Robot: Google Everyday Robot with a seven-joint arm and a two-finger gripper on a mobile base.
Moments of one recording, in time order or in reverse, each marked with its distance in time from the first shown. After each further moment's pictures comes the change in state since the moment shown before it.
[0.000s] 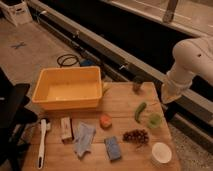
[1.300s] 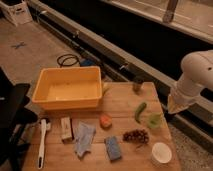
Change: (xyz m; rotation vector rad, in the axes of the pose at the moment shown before) arm 0.013 0.029 0.028 -0.039 -0.029 0.035
